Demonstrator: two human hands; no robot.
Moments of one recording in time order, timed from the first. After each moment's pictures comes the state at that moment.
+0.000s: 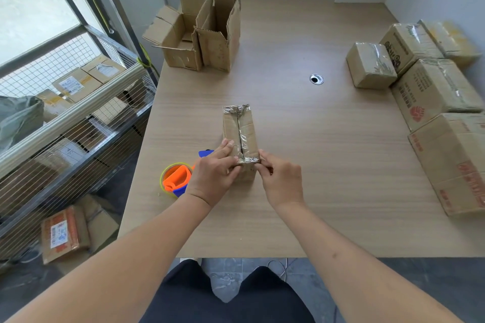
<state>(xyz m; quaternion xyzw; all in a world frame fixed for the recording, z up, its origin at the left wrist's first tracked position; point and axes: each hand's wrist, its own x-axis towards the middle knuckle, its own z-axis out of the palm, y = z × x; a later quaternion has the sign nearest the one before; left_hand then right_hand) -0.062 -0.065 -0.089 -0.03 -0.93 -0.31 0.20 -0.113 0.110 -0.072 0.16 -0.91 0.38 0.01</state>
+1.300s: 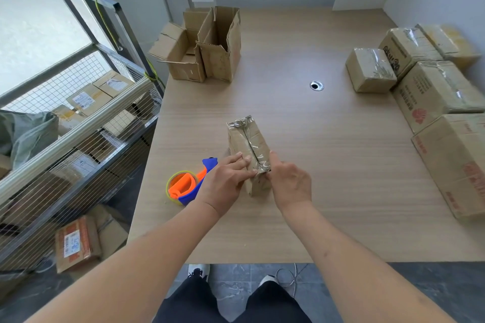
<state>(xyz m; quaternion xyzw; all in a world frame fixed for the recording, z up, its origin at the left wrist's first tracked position) -0.062 -0.051 -0.078 -0.09 -0.95 -0.25 0.15 -0.121 0.116 -0.043 0.17 -0.98 0.06 -0.04</state>
